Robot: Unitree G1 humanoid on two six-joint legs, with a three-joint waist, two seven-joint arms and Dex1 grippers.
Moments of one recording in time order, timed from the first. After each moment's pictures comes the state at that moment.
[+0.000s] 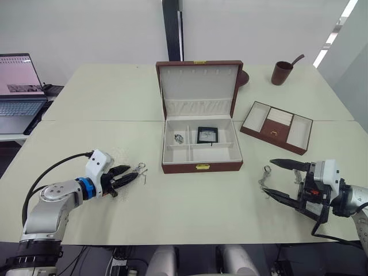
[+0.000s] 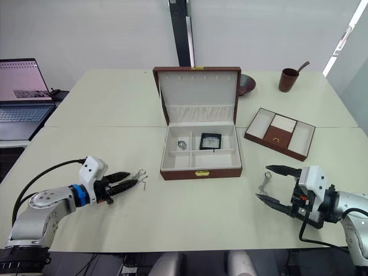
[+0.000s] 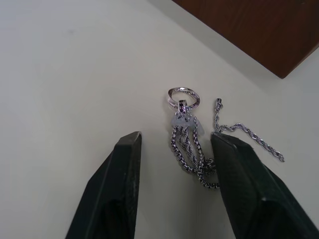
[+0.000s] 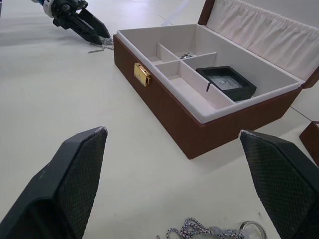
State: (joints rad) left arm -0.10 0.72 0.16 0.08 -0.33 0.40 -0.93; right arm 0.10 -0.74 -0.25 -0.25 0.49 0.08 1.14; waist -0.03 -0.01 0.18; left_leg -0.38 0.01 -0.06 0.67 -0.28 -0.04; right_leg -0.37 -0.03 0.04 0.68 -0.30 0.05
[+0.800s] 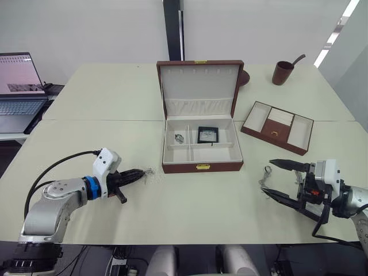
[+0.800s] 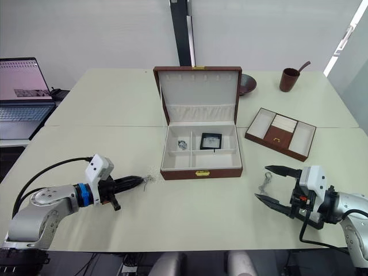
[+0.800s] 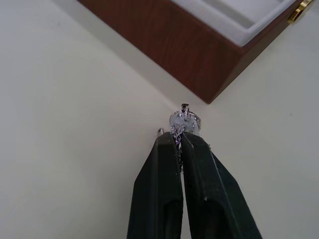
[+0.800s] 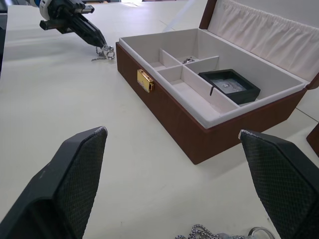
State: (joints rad) left arm -0.09 0.75 0.16 -0.14 -0.45 0.58 -0.97; right arm 0.12 -0.74 -0.25 -0.27 0.53 0.10 1.14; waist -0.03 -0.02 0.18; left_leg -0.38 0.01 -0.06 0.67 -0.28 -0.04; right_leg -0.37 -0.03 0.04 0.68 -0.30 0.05
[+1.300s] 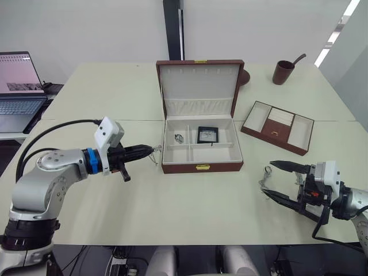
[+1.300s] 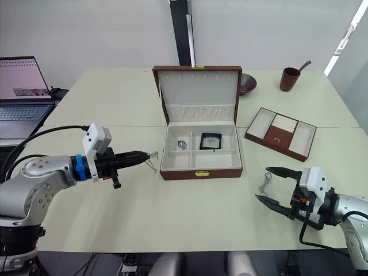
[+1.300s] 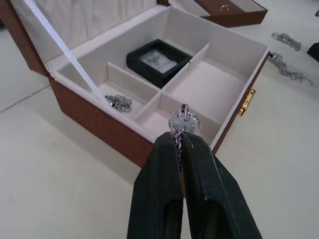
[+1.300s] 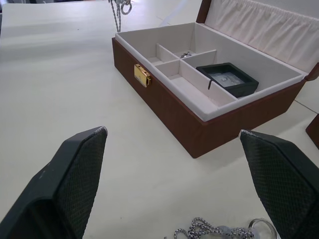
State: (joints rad) left arm -0.34 0.82 0.16 -0.23 -0.57 0.73 -1.00; right arm 0.14 -0.74 -0.25 -0.28 0.53 0.10 1.11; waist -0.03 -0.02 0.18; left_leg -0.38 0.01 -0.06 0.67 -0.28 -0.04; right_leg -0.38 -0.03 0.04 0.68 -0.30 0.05
